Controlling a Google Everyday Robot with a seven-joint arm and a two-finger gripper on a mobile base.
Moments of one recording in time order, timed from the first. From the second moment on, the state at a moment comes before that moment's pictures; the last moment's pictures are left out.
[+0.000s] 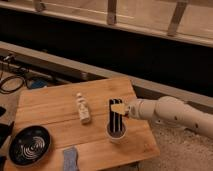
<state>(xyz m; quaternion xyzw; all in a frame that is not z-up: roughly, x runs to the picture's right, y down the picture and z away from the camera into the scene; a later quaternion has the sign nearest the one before) 0.065 0.084 0.673 -0.21 -0.24 0.63 0.71</state>
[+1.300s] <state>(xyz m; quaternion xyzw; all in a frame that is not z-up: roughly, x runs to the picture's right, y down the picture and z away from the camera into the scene) 0.067 0.092 0.687 -0.18 -0.21 0.62 0.73</state>
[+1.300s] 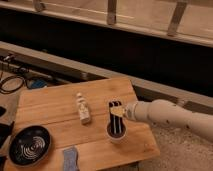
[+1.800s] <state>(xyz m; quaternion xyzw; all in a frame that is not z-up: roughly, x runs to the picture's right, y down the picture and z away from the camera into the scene) 0.068 0.099 0.688 -0.17 -0.21 0.64 0.72</state>
